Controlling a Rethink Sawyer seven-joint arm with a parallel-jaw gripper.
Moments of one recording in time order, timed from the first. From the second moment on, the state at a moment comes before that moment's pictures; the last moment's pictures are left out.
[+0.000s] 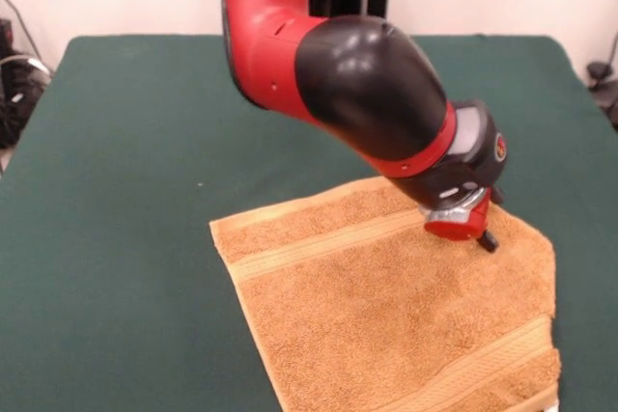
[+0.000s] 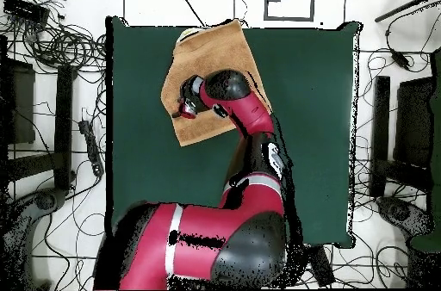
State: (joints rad) arm -0.04 -0.08 -0.12 1.21 0.87 0.99 2.92
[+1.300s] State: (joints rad) arm -0.06 -0.17 -0.36 1.08 0.49 1.11 2.92
